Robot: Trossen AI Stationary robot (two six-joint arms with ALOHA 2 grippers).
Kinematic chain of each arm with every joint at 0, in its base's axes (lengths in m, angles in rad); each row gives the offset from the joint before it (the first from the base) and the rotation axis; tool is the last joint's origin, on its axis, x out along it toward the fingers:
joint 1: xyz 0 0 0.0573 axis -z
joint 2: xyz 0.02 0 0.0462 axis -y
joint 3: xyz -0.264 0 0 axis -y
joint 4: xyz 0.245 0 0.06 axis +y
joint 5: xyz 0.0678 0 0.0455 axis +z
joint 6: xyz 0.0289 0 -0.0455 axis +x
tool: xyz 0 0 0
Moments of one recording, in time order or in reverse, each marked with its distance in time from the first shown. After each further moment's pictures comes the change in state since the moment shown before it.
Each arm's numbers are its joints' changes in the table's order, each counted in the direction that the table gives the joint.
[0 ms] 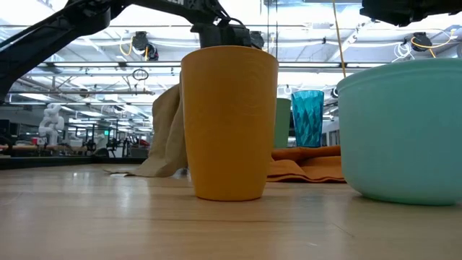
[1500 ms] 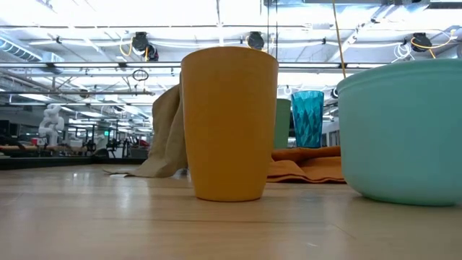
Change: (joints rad) left arm 0.882 1.109 -0.188 0.149 0.736 -0.147; right arm -0.109 0.000 0.374 0.316 -0.044 0.160
